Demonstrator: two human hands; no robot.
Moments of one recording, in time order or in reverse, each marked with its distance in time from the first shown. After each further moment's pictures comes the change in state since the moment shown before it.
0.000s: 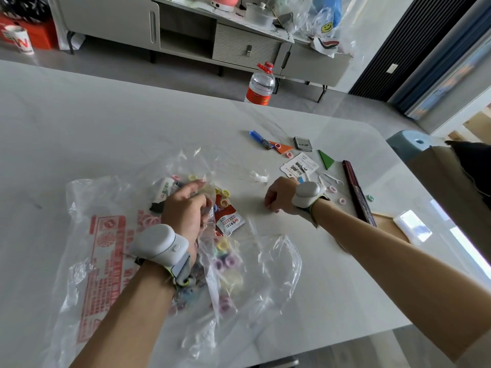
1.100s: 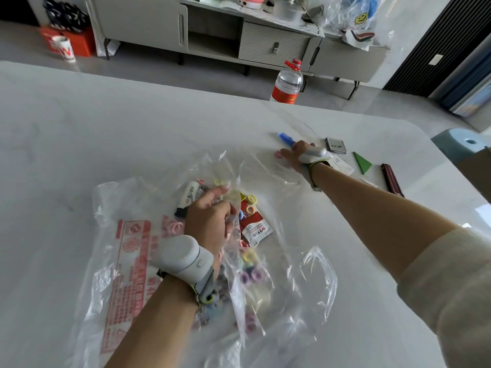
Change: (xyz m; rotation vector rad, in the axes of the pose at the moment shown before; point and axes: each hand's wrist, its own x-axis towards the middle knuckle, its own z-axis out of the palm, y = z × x) left_hand 0.008 -0.004 -0.002 -0.030 0.012 -0.013; right_hand 0.104 -0.011 -0.024 0.200 0.353 0.229
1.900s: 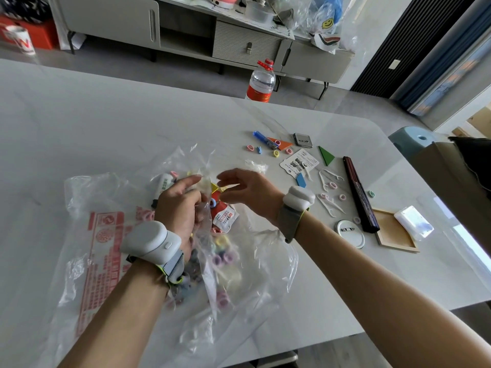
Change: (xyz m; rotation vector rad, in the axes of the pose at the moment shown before) left_hand -0.009 0.002 0.001 -0.032 0.011 0.006; right_hand -0.162 -0.029 -0.012 0.680 -0.395 -0.285
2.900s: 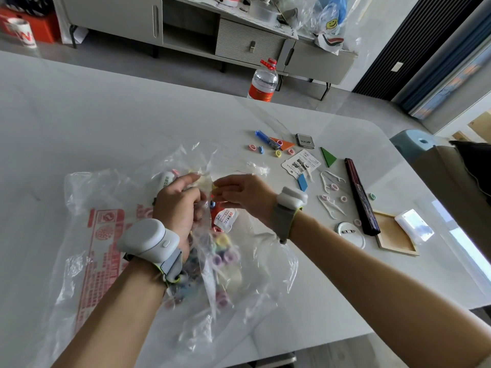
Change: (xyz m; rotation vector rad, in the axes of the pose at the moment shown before) left_hand 0.001 0.002 -0.002 -0.006 0.017 0.002; right_hand 0.009 0.004 0.014 0.323 -0.045 0.092
